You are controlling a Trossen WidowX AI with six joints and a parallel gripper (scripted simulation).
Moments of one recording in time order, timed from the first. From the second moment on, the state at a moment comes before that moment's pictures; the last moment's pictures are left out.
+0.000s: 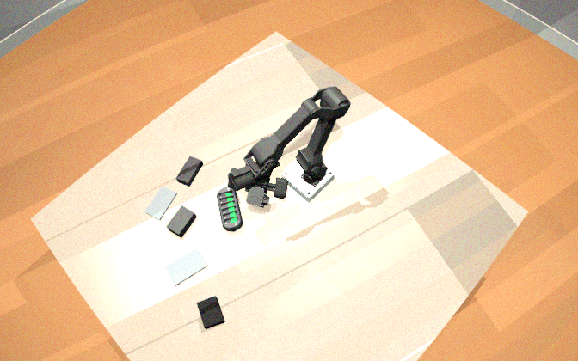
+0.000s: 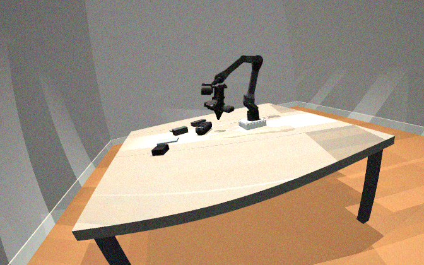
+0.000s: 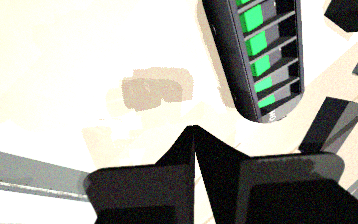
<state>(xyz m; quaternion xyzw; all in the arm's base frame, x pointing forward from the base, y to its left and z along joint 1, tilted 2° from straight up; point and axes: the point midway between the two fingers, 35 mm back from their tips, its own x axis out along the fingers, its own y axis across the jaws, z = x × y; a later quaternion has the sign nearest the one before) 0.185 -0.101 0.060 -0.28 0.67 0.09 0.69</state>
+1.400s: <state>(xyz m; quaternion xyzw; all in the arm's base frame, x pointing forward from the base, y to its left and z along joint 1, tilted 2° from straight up) 0.351 -0.151 0.042 -0.22 0.68 0.39 0.58</state>
